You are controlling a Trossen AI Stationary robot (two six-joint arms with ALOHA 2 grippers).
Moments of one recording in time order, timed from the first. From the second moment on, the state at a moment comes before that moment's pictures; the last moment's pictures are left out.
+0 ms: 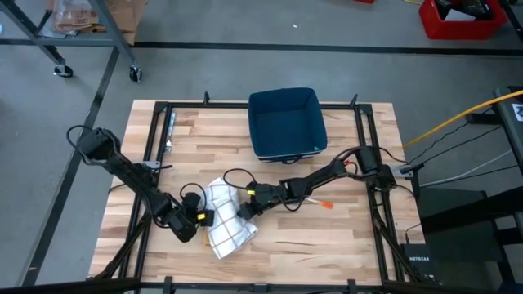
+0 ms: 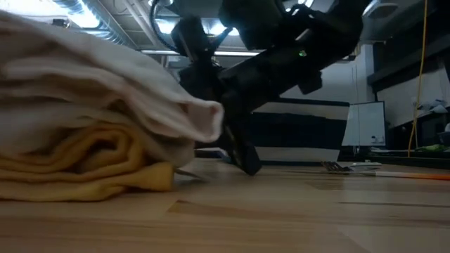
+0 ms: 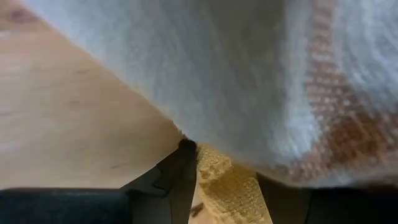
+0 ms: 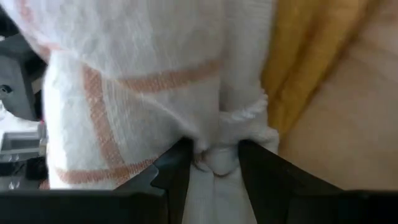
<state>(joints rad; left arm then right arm) -0.71 1.51 0.58 -0.20 -0.47 -2.11 0.20 2.18 1.17 0.46 -0.11 1.25</state>
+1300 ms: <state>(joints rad) -0.67 1.51 0.58 -0.08 -0.47 -1.91 0.18 2.20 1.28 0.37 -0.28 1.07</state>
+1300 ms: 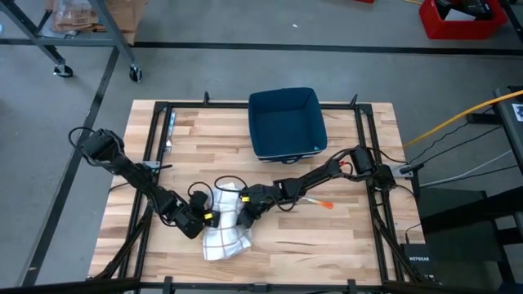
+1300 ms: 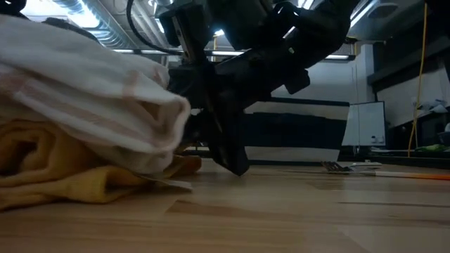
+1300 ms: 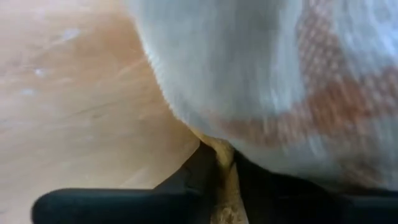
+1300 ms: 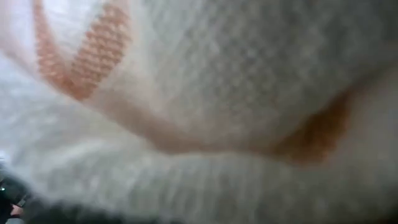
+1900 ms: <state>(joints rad) -0.70 1.50 0.58 -0.08 -0.31 -1.87 0.17 2.18 1.27 0.30 -0.40 1.18</state>
